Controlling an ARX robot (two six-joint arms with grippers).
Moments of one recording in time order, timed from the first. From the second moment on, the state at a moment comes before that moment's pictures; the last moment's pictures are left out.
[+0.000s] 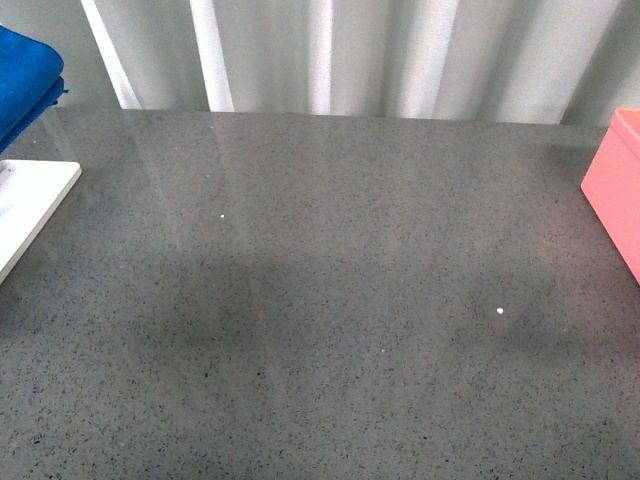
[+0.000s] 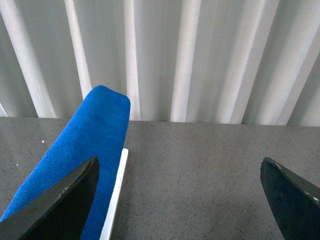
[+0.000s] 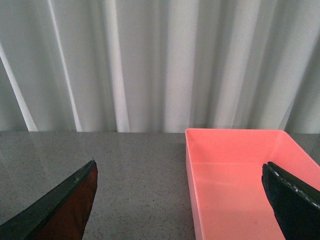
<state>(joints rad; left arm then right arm) 0.00 0.00 0.02 0.00 0.00 0.00 0.00 0.00 0.02 0.00 0.00 -0.01</state>
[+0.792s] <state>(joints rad) 0.00 0.00 0.02 0.00 0.00 0.00 0.00 0.00 0.02 0.00 0.00 -0.01</state>
